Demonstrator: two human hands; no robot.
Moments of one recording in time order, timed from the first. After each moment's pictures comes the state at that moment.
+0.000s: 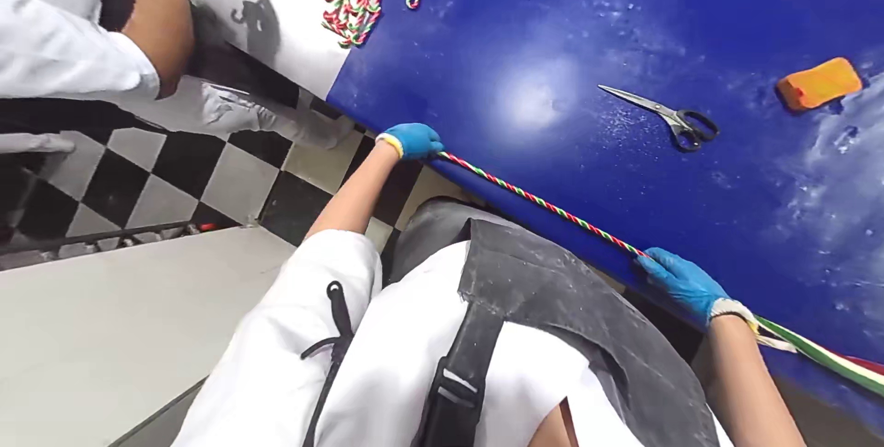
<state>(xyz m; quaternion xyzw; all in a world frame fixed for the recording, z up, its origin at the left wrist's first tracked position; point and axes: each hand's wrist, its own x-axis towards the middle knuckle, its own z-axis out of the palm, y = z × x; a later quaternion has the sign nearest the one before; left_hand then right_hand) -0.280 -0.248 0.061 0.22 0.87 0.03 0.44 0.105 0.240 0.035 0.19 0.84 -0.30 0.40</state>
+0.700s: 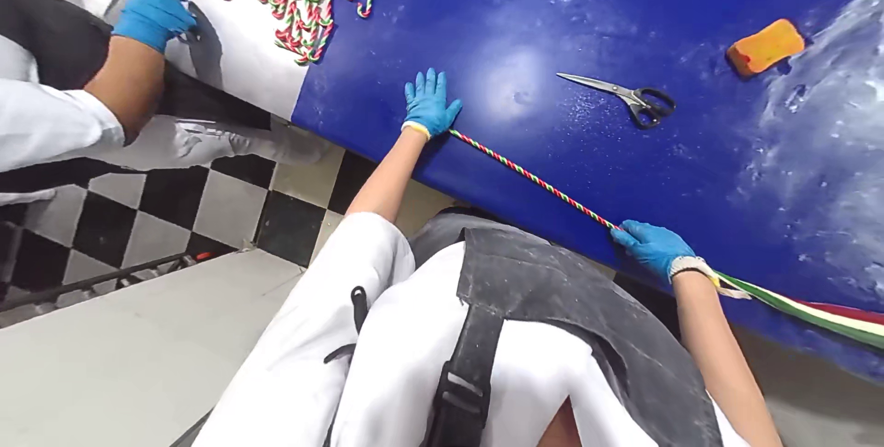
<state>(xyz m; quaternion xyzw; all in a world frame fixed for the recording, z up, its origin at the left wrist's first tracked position) -0.306 -0.131 0.007 0.19 0.96 0.05 0.18 0.082 0.241 0.044 0.19 0.85 -0.20 0.45</state>
